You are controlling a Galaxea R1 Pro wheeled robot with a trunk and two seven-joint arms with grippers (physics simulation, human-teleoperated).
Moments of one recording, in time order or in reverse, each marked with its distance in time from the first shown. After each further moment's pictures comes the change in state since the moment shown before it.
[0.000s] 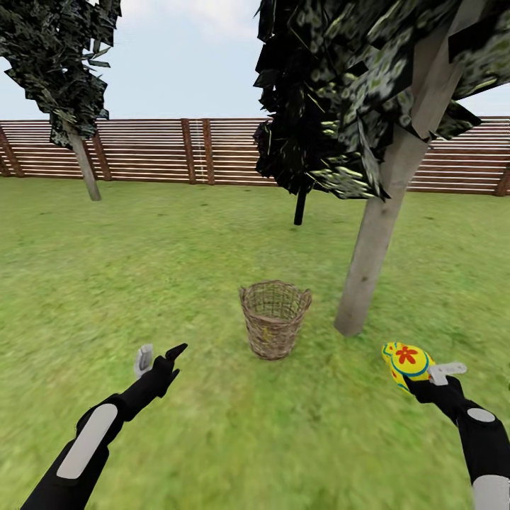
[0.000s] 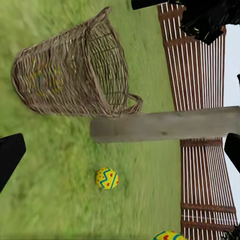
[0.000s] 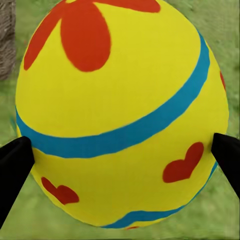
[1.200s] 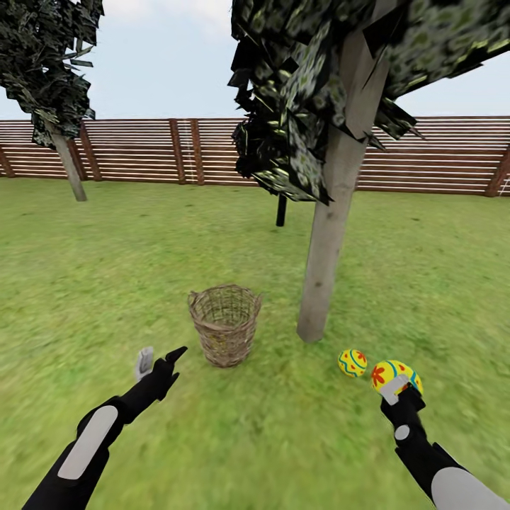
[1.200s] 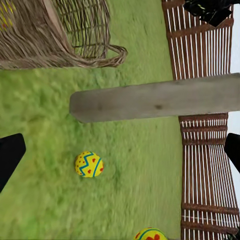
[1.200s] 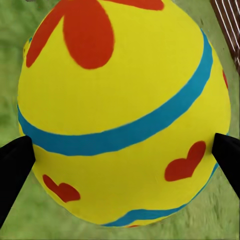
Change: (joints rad) left arm -0.002 0.000 0.000 0.026 0.002 0.000 0.001; right arm -0.072 0.005 0.563 0.519 0.145 -0.043 -0.795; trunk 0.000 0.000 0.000
